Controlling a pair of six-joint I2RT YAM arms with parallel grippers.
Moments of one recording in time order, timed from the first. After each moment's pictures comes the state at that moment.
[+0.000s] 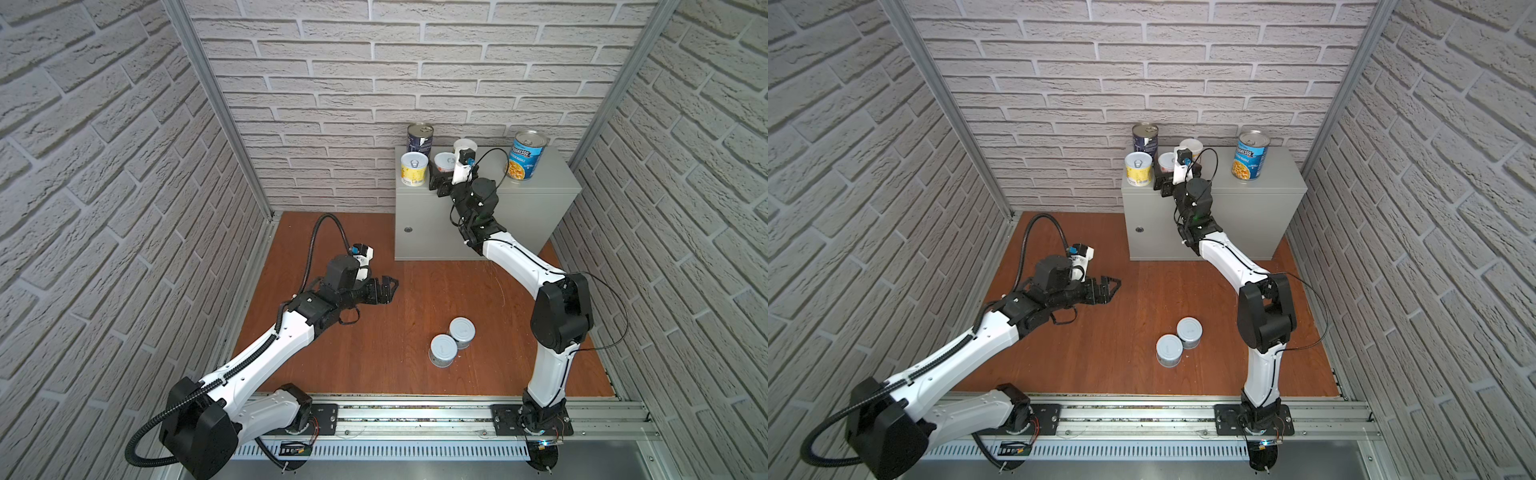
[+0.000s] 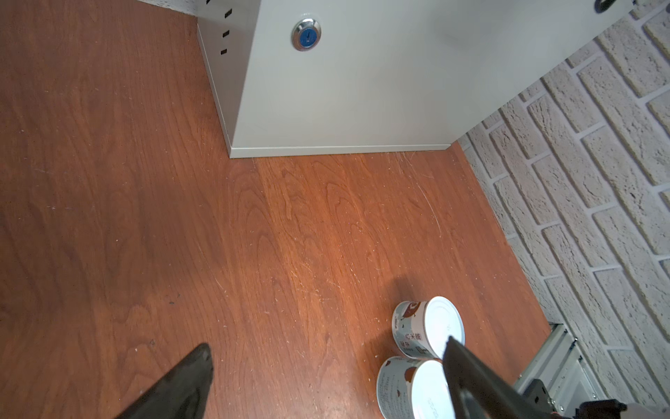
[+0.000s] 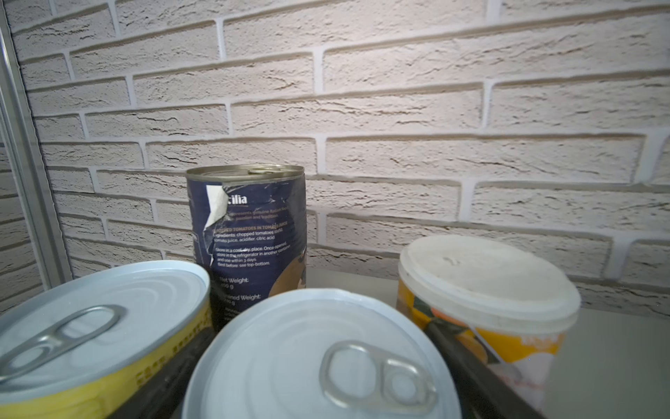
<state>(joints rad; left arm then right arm) -0.59 1.12 0.87 -0.32 0.17 -0.47 0.32 1.92 1.66 0.50 0.10 0.03</state>
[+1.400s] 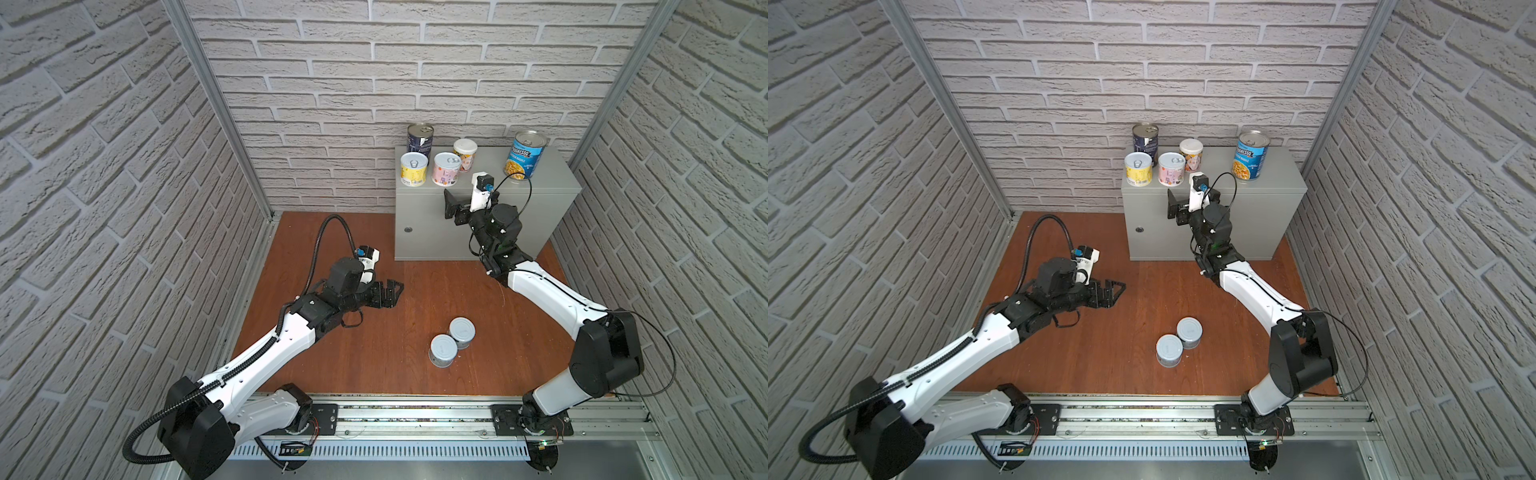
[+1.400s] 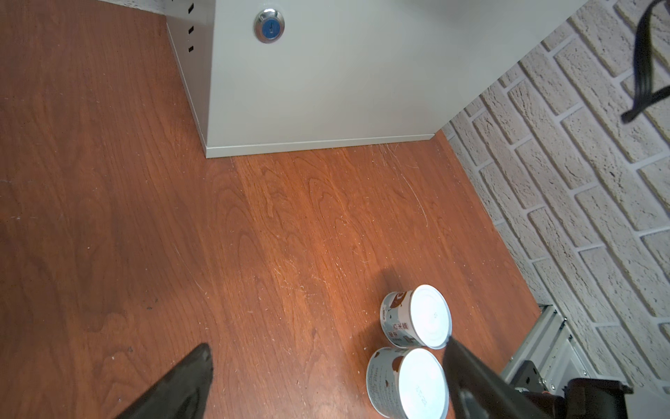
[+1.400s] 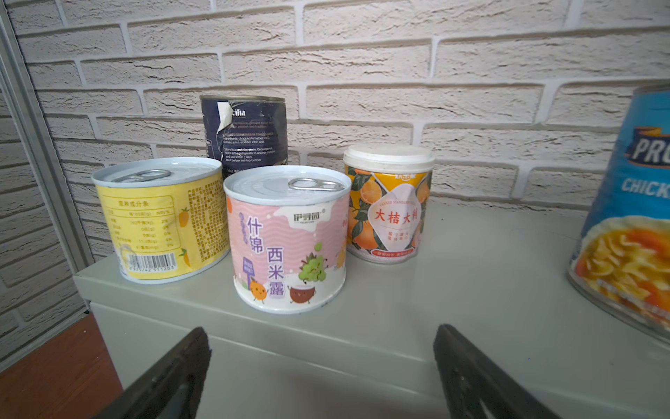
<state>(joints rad) -0.64 1.11 0.86 -0.31 0.16 -0.45 0.32 1.54 1.21 0.43 0.14 0.01</state>
